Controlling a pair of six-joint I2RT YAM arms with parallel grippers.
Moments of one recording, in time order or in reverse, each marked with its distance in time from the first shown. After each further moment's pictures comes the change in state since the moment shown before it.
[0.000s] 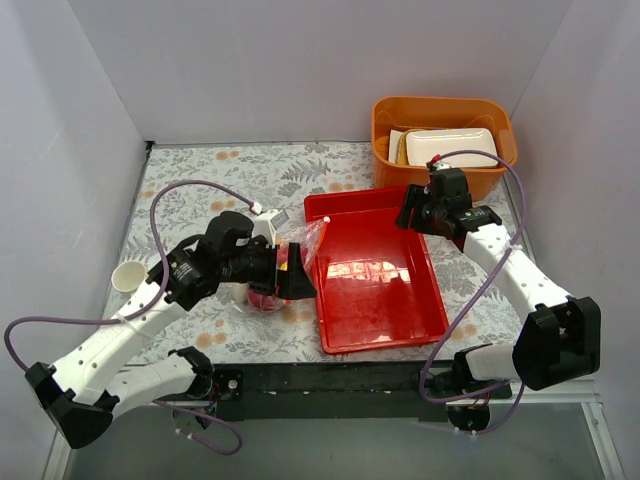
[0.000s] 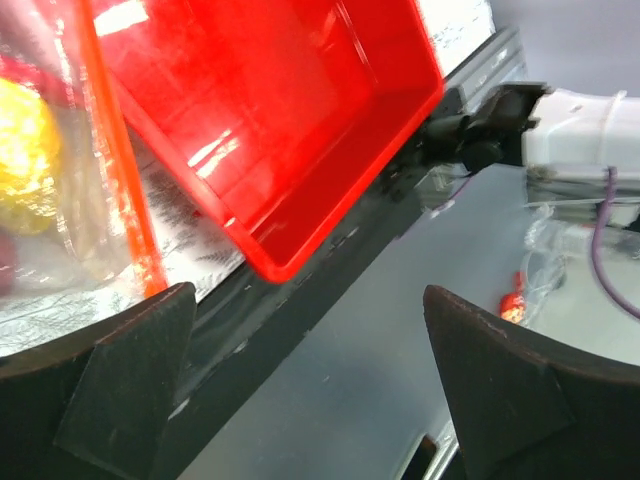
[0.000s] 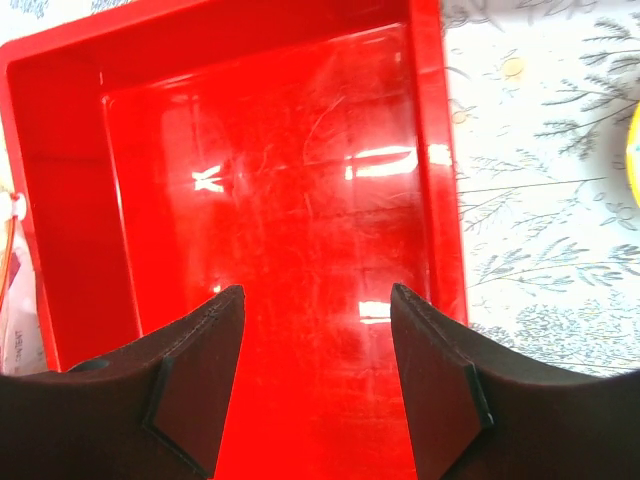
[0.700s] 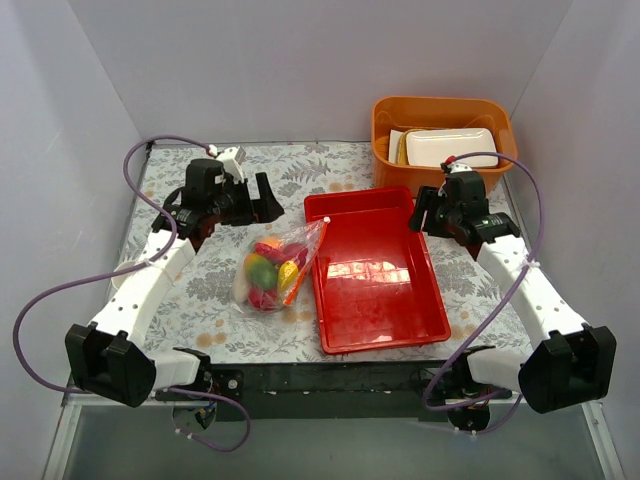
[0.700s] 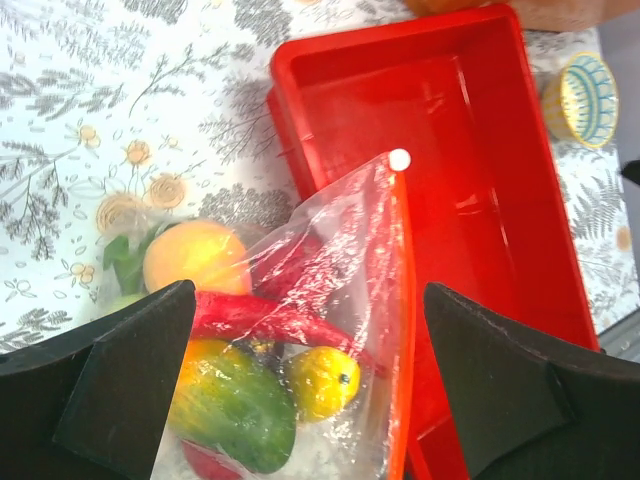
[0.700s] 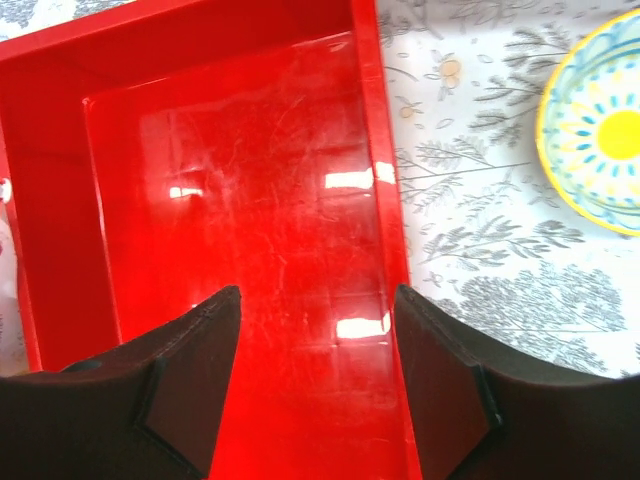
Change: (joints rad) left arm 0.430 0.306 0.181 0.197 -0.126 0.226; right arm -0.054 -0.110 -0.011 -0.074 0.016 -0.056
